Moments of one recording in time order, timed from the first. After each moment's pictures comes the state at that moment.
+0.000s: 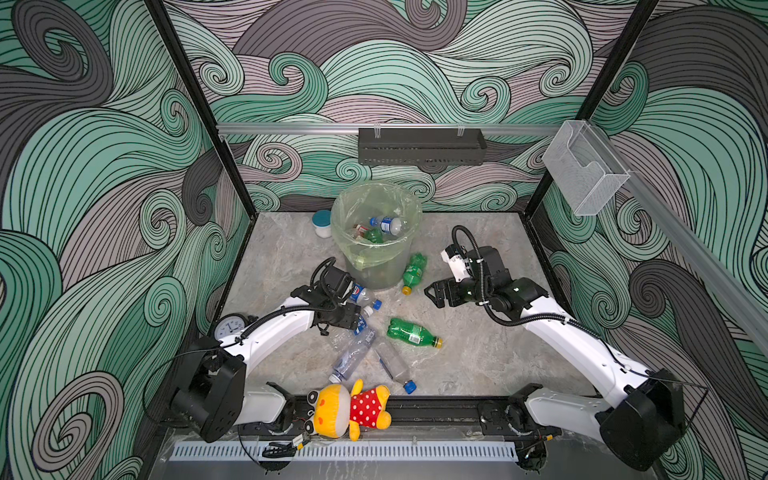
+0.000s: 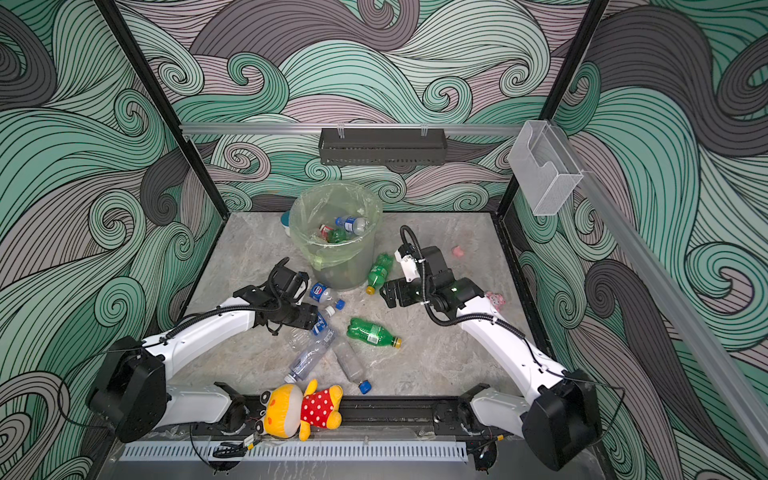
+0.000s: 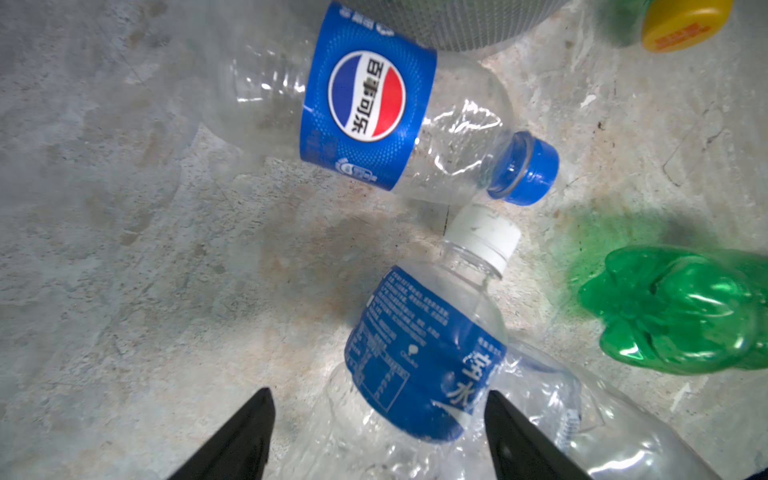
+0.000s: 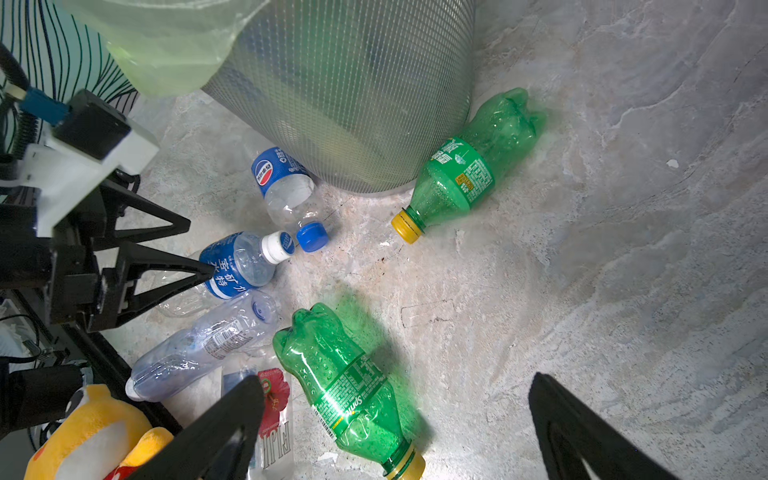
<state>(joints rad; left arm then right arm) -0.52 1.34 0.82 -0.66 0.01 -0.30 0.49 1.20 0.97 -0.58 -0.22 0.17</state>
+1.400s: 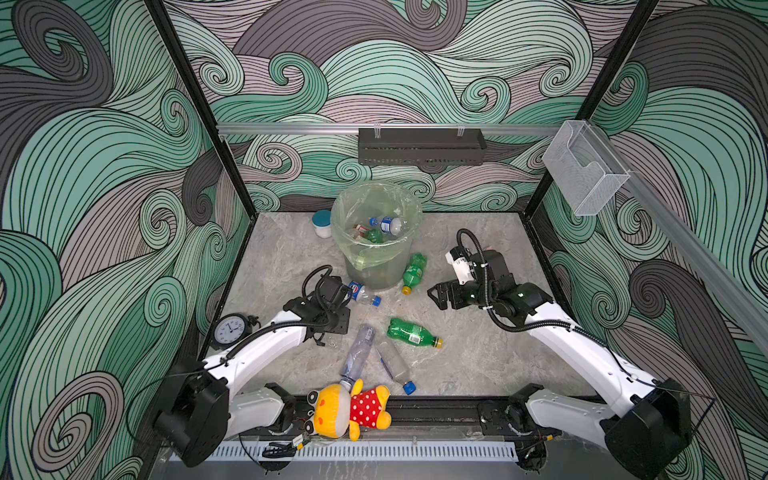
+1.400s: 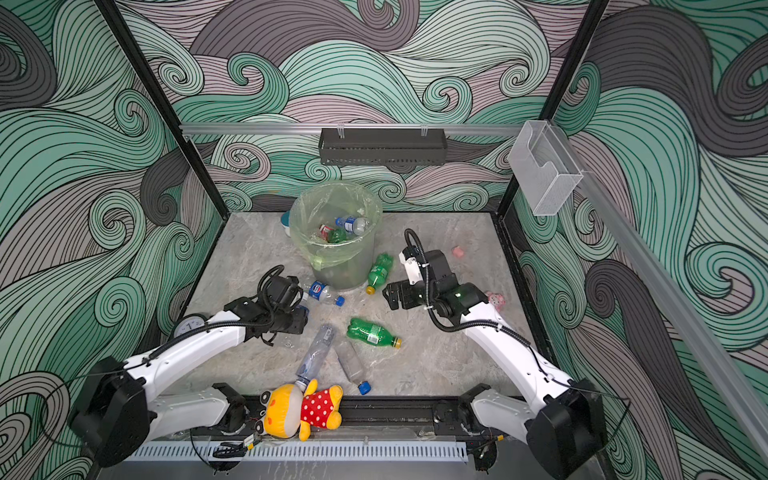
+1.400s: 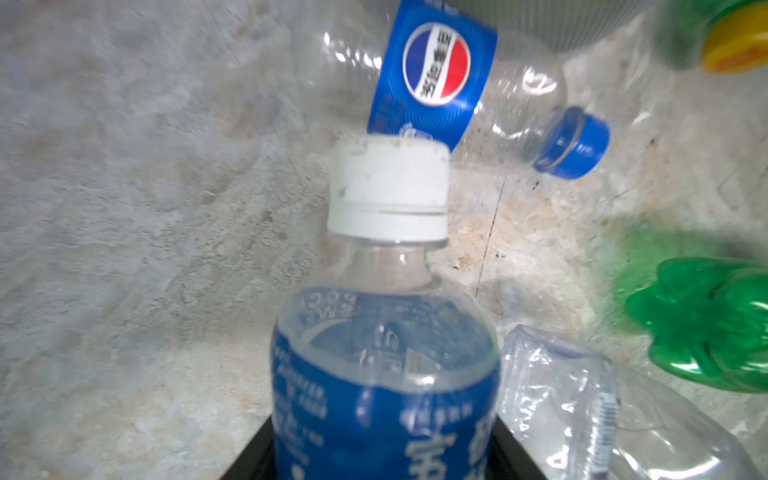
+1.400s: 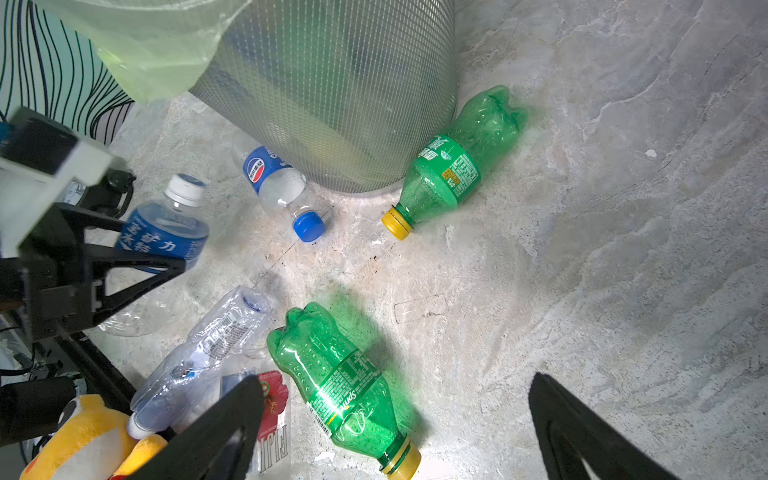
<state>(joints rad) -0.55 1.16 0.73 -0.66 -0.15 -0.40 0.49 1.16 0.94 -0.57 -0.19 0.19</state>
